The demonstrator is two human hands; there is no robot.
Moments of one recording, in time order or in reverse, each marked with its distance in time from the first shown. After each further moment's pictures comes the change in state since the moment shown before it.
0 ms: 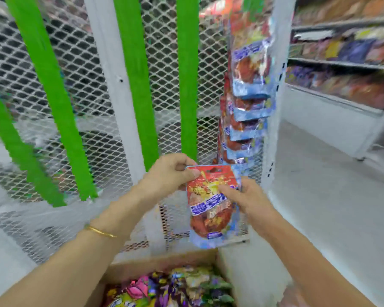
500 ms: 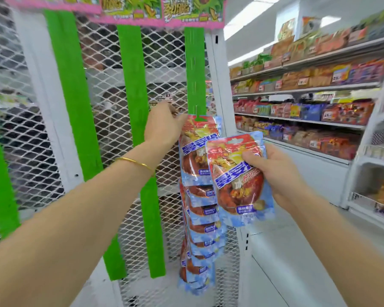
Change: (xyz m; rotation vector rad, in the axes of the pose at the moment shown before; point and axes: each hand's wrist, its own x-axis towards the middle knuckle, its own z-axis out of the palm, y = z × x) left_hand 0.174 0.202 -0.007 0.363 0.659 0.370; right_hand 0.075 -0.187 -0.121 0.107 0.193 -0.332
